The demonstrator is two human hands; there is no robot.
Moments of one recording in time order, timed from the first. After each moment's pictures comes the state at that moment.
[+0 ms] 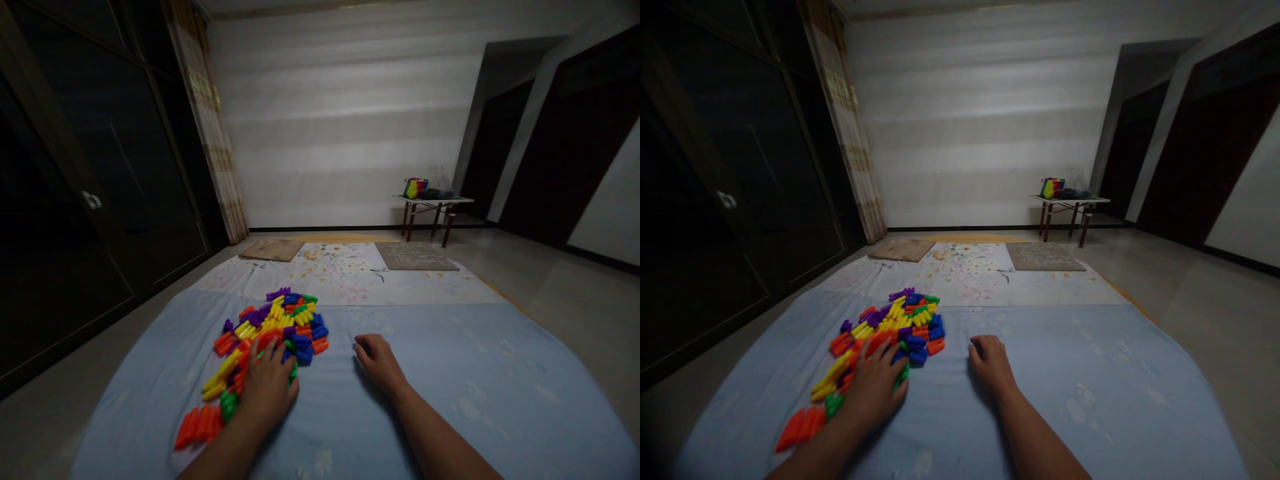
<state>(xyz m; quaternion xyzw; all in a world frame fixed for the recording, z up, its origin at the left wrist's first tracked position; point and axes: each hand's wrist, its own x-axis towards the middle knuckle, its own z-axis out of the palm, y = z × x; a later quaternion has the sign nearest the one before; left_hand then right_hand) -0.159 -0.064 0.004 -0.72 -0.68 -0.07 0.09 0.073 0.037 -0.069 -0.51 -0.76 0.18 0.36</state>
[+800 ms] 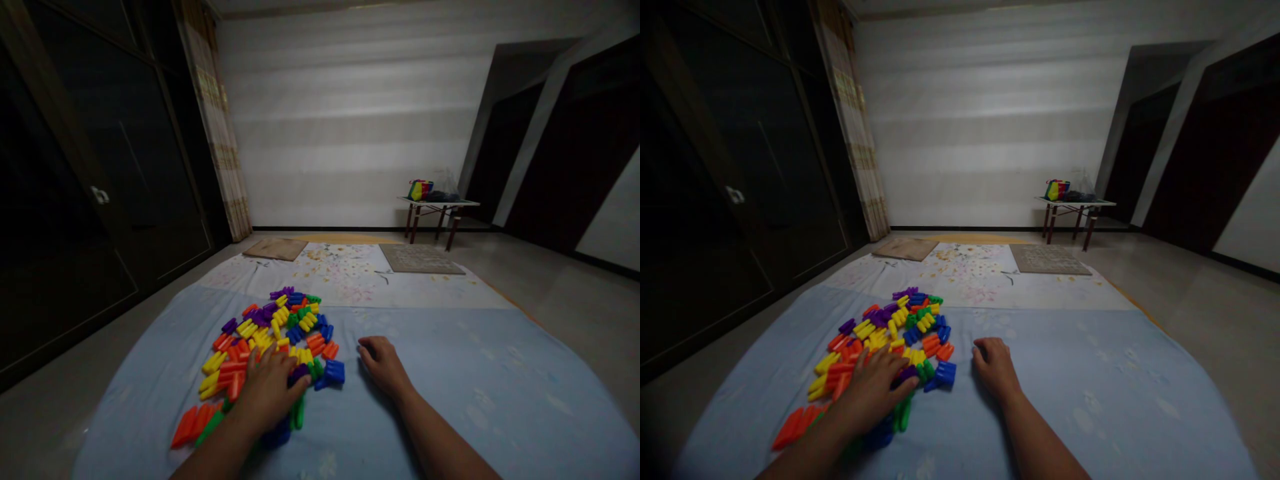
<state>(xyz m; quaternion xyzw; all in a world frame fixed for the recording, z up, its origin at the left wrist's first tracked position) -0.162 -0.070 0.023 -0.69 -0.72 -0.05 -0.03 0.073 0.038 -0.069 -0.51 -0.76 0.19 0.35</state>
